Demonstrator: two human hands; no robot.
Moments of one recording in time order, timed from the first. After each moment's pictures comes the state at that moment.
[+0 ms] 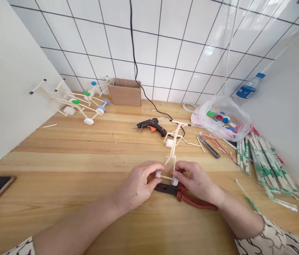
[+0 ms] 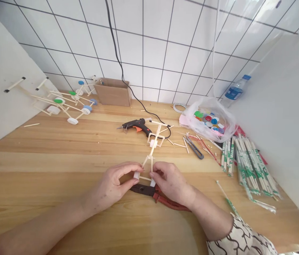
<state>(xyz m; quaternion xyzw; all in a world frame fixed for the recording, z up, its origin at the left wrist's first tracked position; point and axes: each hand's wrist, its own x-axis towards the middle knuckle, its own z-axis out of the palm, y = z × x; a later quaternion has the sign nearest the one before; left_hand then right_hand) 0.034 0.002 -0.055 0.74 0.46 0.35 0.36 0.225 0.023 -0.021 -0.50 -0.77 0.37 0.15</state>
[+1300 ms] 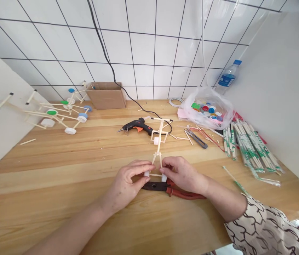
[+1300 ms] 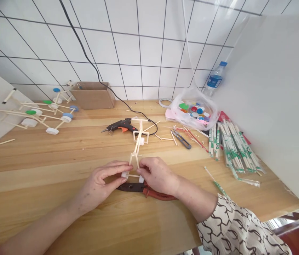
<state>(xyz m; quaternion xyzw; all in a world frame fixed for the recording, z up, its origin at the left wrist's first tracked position) 0.033 0.008 -0.048 0.76 0.44 0.34 0.34 0.226 0.023 -0.024 -0.49 -0.77 0.37 0.17</state>
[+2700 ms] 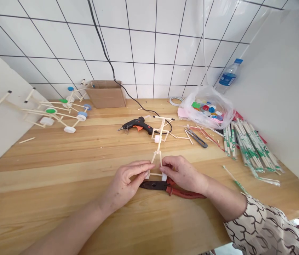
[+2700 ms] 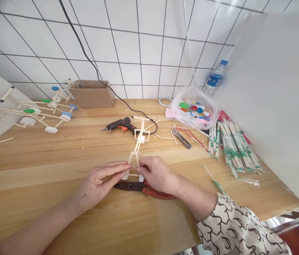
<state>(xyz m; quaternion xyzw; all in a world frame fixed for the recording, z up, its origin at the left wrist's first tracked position) 0.031 0.008 -0.049 0.77 0.42 0.36 0.31 0.227 0.022 -0.025 -0.49 -0.77 0.37 0.17</state>
